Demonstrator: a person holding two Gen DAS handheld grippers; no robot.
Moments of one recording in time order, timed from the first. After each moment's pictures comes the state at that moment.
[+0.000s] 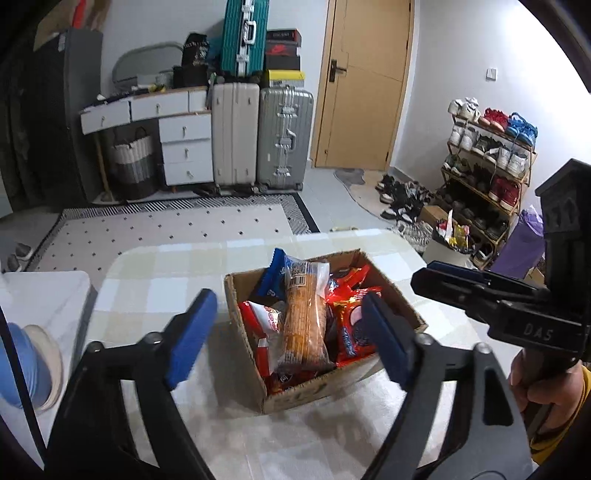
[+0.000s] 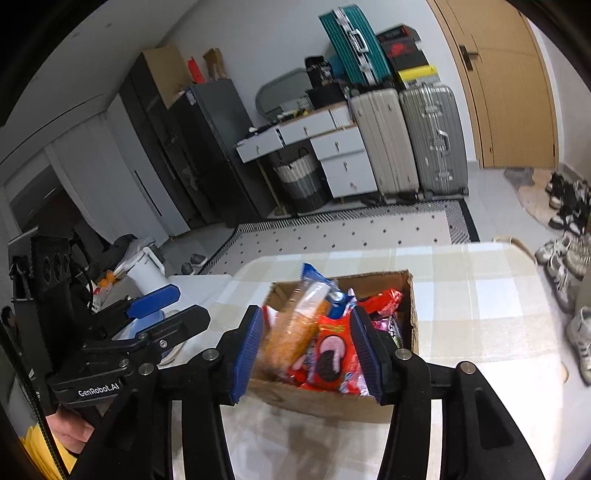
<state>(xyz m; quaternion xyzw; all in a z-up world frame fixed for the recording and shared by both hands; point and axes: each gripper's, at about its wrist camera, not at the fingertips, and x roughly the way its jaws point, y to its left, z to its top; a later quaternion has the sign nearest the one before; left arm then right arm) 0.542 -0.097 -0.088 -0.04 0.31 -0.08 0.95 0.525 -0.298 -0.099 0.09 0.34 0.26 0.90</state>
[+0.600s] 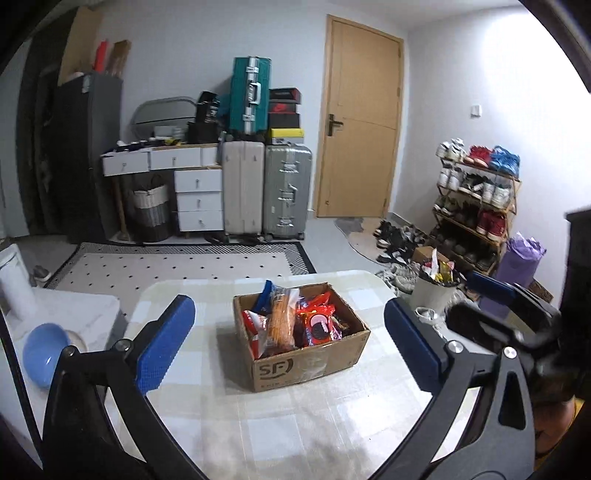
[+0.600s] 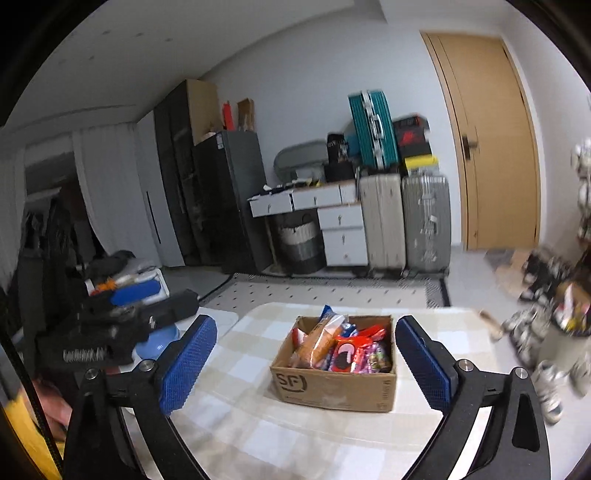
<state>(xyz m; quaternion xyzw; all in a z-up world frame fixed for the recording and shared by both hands) 0.353 -0.105 0.024 -0.04 0.21 -0.06 0.98 0.350 -0.314 -0.019 0.03 0.19 0.24 0.95</state>
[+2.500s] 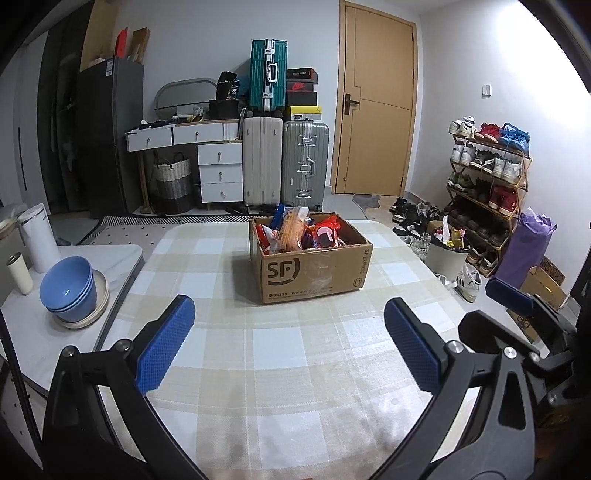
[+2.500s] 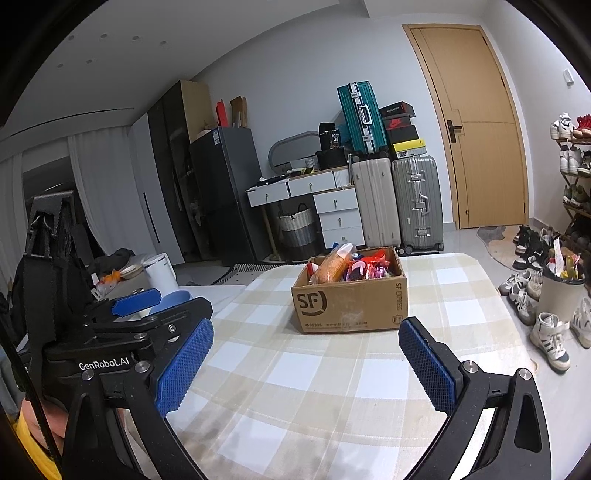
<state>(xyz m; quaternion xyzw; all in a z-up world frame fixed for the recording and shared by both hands) 0.239 -0.115 -0.072 -0.03 0.25 -0.03 0.97 0.247 -0.320 -0.100 0.06 0.21 0.22 0.95</state>
